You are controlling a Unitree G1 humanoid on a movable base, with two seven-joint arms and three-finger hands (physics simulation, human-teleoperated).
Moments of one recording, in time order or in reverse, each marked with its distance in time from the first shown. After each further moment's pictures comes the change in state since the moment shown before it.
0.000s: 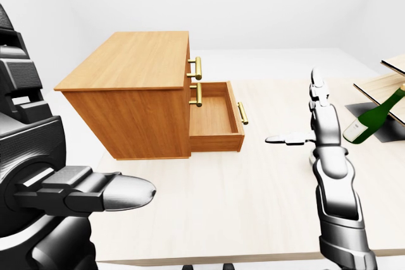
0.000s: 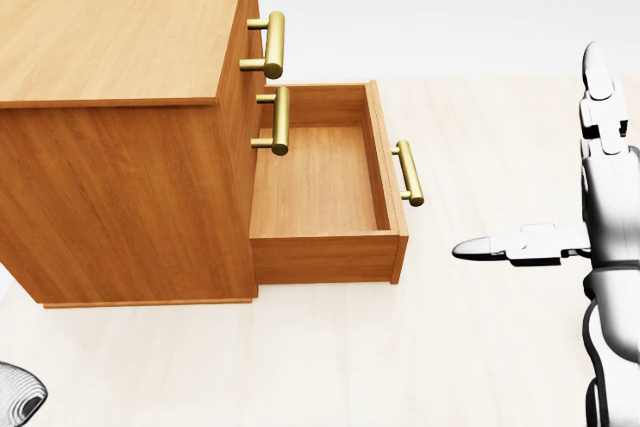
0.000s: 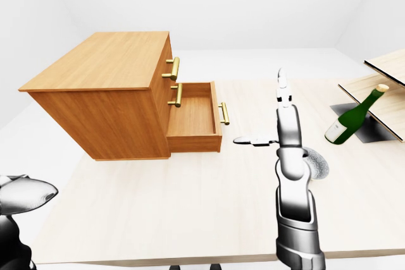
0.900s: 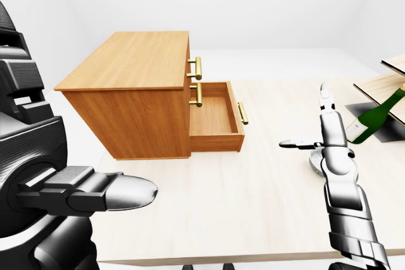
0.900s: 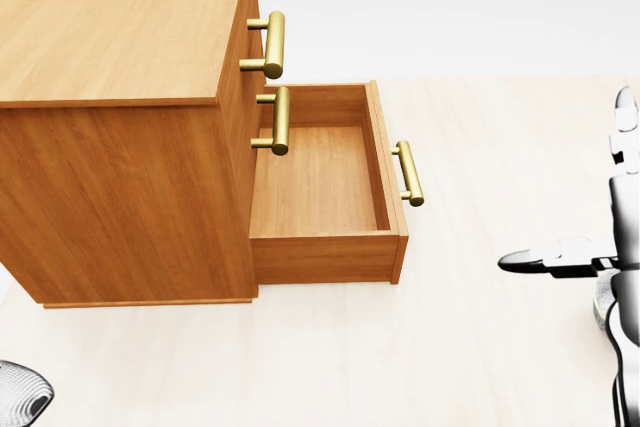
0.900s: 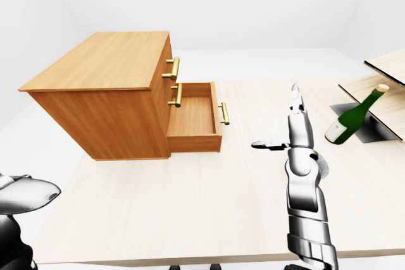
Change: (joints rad) left arm 0.000 -0.010 -0.005 0.000 0.017 0.000 -0.012; right arm -0.034 -0.099 -0.053 0.263 -0.124 0.000 -0.058
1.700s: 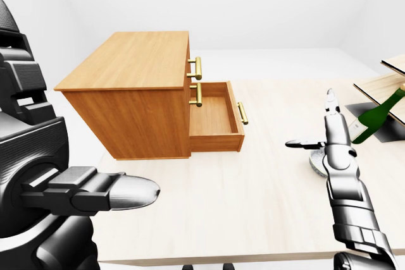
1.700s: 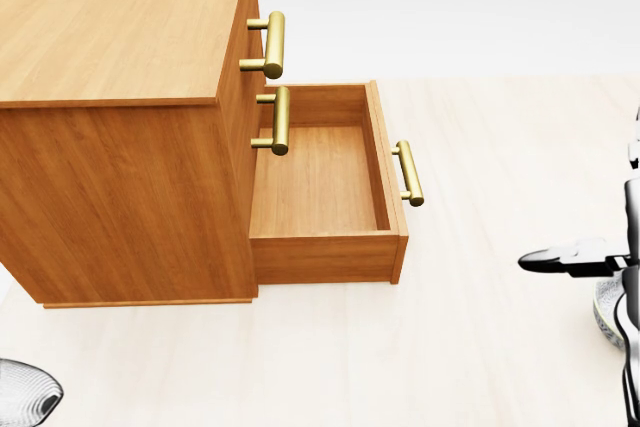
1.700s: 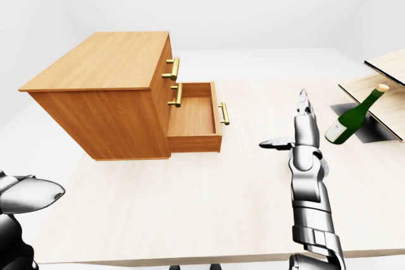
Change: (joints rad) left arm 0.006 -0.010 -0.005 0.000 0.022 0.000 -0.017; right arm -0.062 -0.063 -0.002 0.197 -0.018 0.000 -0.074
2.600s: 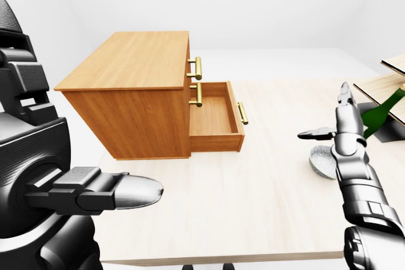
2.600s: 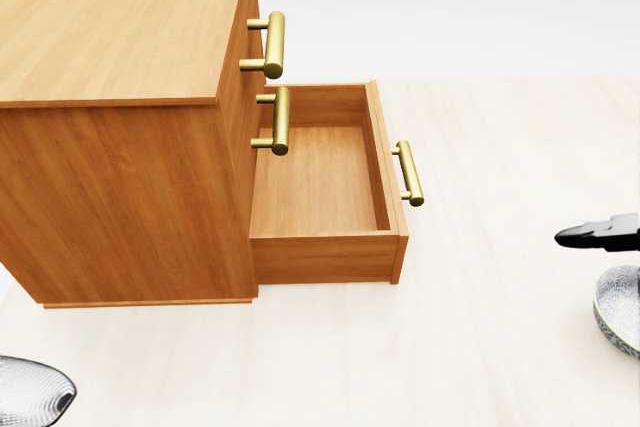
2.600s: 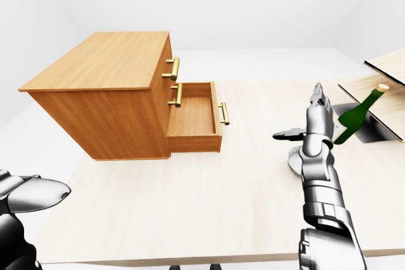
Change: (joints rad) left arm 0.000 -0.026 -0.005 0.000 0.042 0.000 -0.035; right arm -0.182 -0.140 0.025 0.358 -0.023 -0.078 -0.103
